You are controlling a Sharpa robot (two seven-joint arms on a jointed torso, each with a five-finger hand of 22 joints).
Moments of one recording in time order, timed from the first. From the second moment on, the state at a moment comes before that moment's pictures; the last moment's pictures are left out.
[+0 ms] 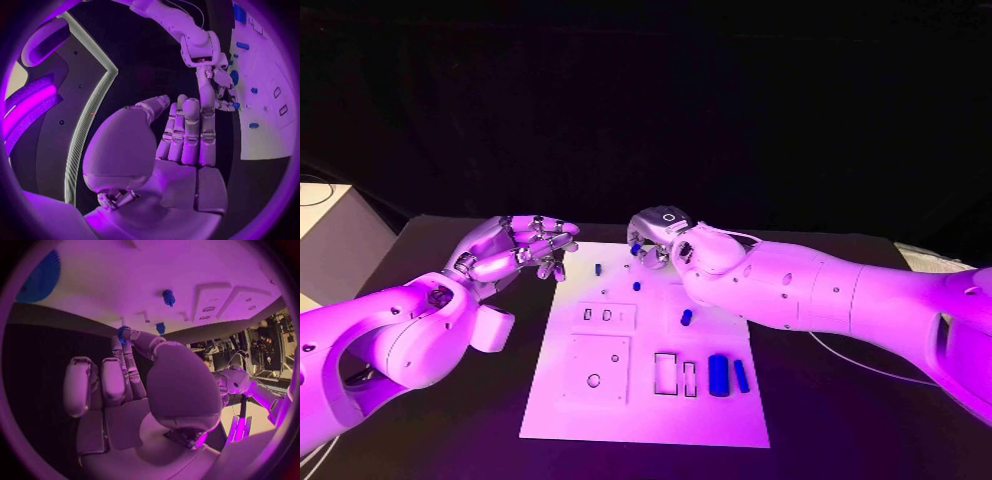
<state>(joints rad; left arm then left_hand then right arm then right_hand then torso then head) 1.22 -1.01 -0.02 1.72 -0.19 -0.21 0.41 1.35 -0.16 0.50 0.09 0.21 0.92 0.17 0.28 0.28 1.19 0.09 0.23 0.19 1.21 0.02 1.03 0.74 0.18 1.07 0.11 0.82 0.49 1.28 -0.40 -0.15 1.07 -1.67 -0.45 -0.18 1.31 -0.17 0.68 -0.09 0.22 1.08 0.15 0.21 0.30 1.23 0.09 0.07 0.11 1.47 -0.01 1.29 1.00 0.08 1.45 0.09 1.35 1.24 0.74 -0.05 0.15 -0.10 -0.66</state>
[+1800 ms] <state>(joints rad) 1.22 -1.01 -0.02 1.71 -0.20 -0.20 0.41 1.35 -0.16 0.51 0.09 0.21 0.92 0.17 0.28 0.28 1.19 0.09 0.24 0.20 1.21 0.02 1.03 0.74 0.18 1.06 0.11 0.83 0.49 1.27 -0.37 -0.15 1.01 -1.65 -0.47 -0.17 1.27 -0.22 0.65 -0.08 0.19 0.96 0.18 0.14 0.30 1.02 0.12 0.06 0.06 1.41 0.02 1.16 0.77 0.11 1.34 0.12 1.11 0.92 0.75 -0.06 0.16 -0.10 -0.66</state>
